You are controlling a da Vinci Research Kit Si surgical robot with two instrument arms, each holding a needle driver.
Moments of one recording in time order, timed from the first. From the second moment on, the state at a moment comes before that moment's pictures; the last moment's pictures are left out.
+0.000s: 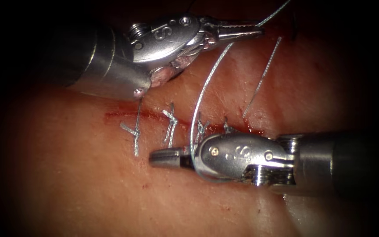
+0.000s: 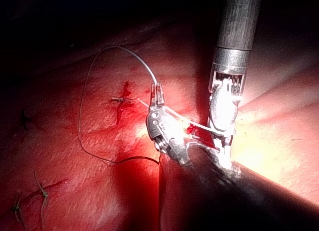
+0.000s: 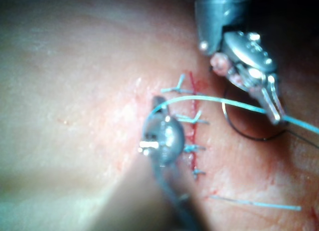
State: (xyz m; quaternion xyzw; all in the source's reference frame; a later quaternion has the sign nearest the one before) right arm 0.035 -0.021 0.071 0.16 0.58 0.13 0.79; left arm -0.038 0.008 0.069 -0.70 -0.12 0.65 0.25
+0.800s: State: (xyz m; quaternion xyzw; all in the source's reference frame) right arm 0.027 -0.015 0.068 0.08 0.67 0.27 0.69; left arm -0.037 0.004 0.077 -0.71 -0.10 0.66 0.22
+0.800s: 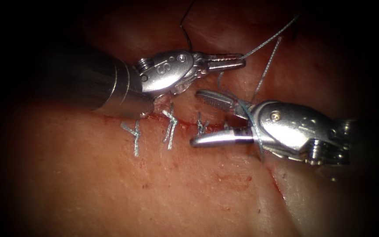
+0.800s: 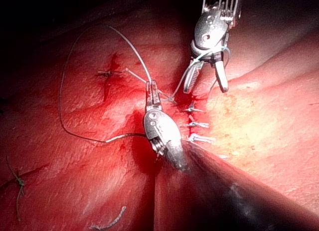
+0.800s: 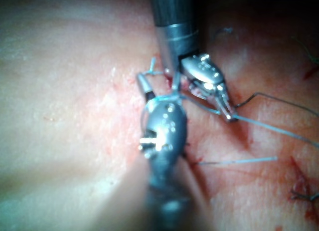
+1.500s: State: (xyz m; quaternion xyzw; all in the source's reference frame) right arm 0.021 -0.014 0.070 0.00 0.64 0.39 0.66; left arm -0.035 -0.001 0.073 -0.71 -0.11 0.66 0.22
